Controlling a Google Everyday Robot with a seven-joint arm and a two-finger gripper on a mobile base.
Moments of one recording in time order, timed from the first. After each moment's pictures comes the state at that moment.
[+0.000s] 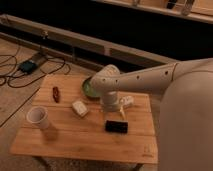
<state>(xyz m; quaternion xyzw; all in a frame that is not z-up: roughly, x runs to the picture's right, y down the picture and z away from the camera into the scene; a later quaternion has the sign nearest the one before) 0.042 0.156 0.743 -0.22 0.34 0.67 0.63</state>
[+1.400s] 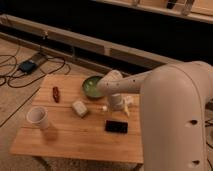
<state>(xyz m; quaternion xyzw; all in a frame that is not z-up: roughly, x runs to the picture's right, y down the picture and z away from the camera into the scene) 0.086 0.162 0.829 -0.17 0.37 0.68 0.62</state>
